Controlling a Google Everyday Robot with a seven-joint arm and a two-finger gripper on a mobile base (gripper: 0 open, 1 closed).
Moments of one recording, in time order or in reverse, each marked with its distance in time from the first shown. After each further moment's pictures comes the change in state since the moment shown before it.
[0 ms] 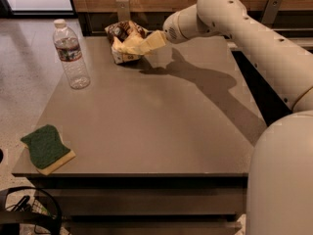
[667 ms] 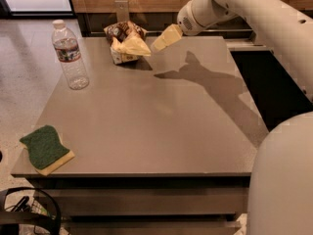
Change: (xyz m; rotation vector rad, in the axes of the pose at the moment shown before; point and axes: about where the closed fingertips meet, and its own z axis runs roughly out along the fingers) arm 0.014 -0.015 -0.057 0.057 0.188 -0.034
